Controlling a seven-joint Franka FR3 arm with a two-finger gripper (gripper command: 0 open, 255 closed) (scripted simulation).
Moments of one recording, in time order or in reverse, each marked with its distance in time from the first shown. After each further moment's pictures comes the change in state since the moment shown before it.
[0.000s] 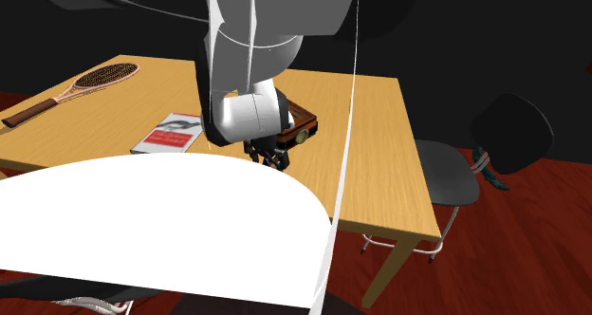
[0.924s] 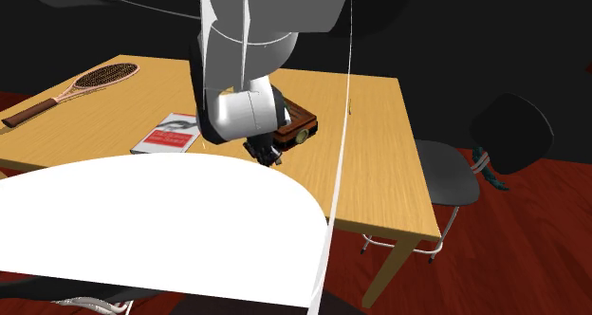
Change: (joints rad) arm 0.011 -0.009 0.008 0.004 -0.001 0.008 0.010
